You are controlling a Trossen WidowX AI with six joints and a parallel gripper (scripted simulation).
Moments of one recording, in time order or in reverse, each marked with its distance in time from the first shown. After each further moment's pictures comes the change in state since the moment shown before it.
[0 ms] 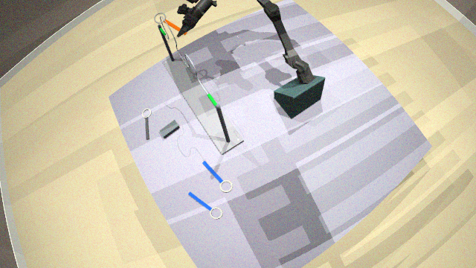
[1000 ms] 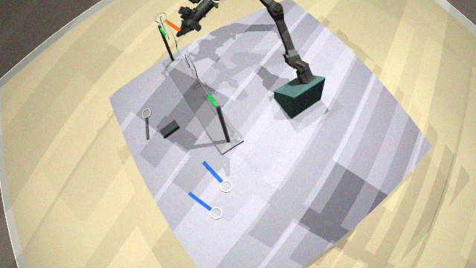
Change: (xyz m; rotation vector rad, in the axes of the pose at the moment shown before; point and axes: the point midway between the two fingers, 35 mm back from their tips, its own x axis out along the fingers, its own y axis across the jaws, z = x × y) arm 0.002 -0.011 0.001 -0.338 -0.043 -0.156
